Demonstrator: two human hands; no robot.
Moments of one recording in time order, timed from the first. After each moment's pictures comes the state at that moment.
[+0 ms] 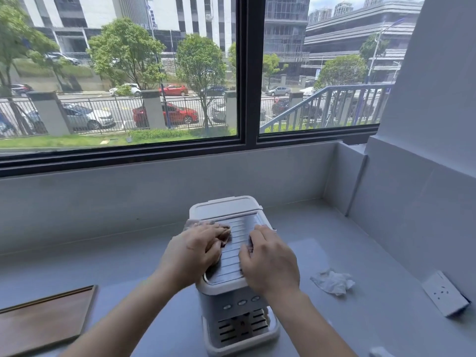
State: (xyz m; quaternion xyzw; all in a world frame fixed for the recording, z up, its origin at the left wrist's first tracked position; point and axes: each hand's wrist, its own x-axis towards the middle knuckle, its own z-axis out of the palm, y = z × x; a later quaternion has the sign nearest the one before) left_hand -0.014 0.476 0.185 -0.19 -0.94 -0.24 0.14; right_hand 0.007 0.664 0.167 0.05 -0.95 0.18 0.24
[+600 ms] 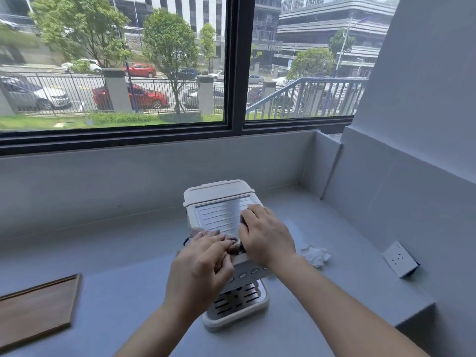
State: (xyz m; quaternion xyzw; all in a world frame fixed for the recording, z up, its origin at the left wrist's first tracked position) left_hand 0.055 0.486 0.158 -0.22 -0.89 -0.30 0.25; right_hand 0.004 0.666 0.173 0.09 -0.97 0.11 0.20
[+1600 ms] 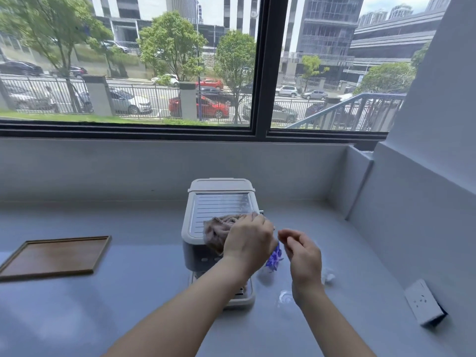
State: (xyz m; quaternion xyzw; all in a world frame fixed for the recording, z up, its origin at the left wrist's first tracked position) left_hand 0.042 0.650 0.182 -0.17 -0.95 -0.05 0.24; right_hand 0.047 0.775 0.142 -0.09 -0.65 0.75 0.12
